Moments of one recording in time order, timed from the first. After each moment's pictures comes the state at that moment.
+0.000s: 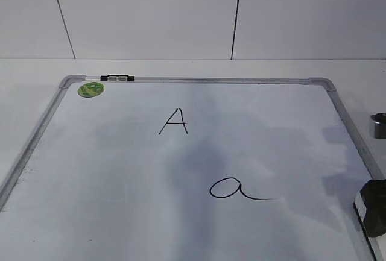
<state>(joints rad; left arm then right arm) -0.03 1.04 -0.76 -0.33 0.82 0.18 0.18 1.38 -0.70 0.00 0.92 0.18</state>
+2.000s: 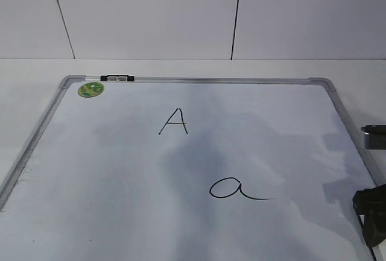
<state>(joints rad) -0.03 1.04 -0.76 -0.34 0.79 0.18 0.18 1.48 -0.71 0.00 0.91 0.20</state>
